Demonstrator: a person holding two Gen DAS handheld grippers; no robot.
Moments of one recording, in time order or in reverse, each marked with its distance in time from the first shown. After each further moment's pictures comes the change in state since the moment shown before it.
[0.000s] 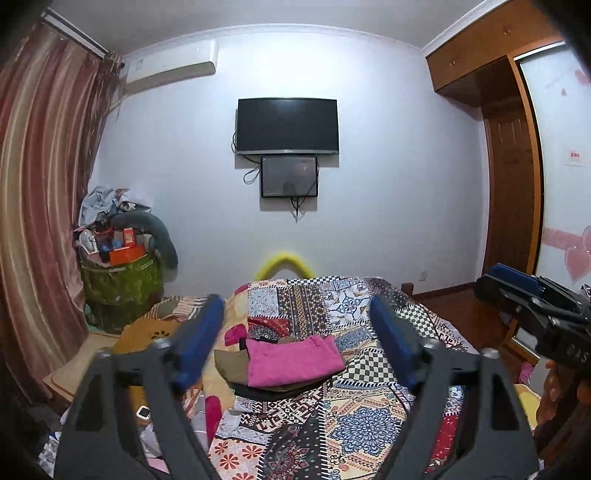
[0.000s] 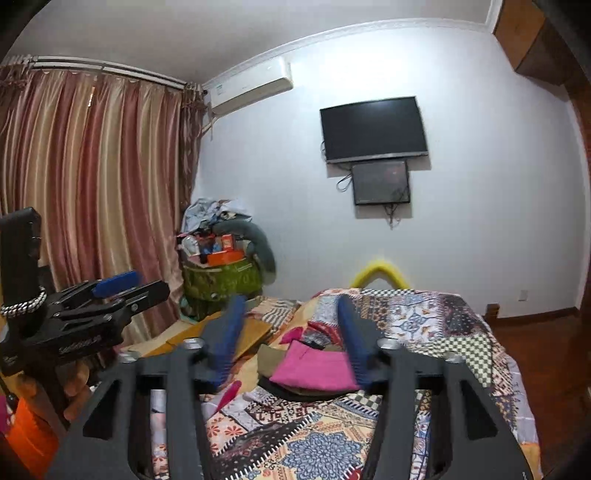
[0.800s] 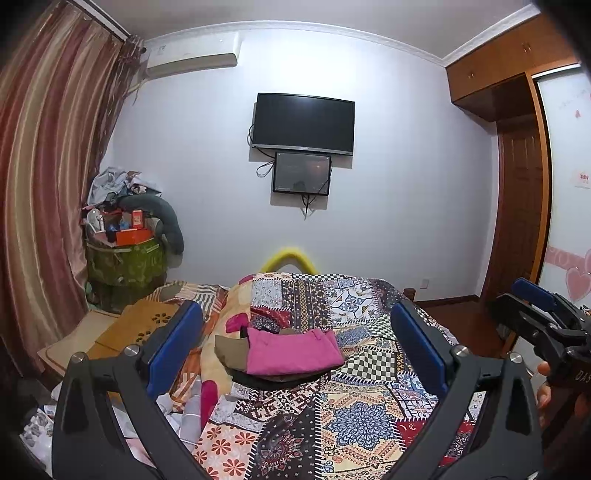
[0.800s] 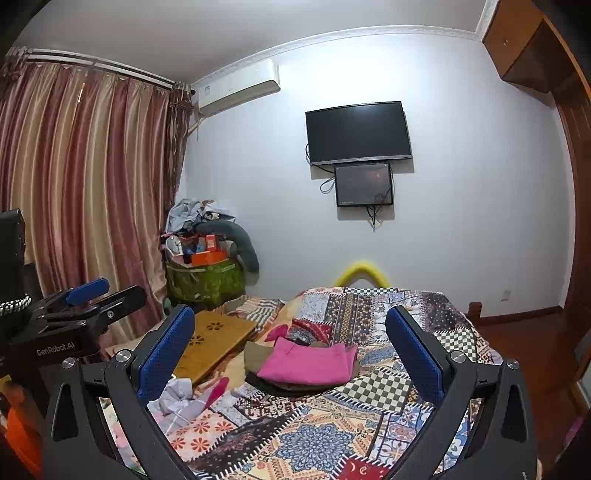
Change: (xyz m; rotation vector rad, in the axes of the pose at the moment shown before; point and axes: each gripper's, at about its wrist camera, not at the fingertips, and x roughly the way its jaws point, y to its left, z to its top) left arm -0.010 0.015 -0.017 -0.085 0.010 0.030; right arm -0.014 0.009 -0.009 -0.011 -0.009 -0.066
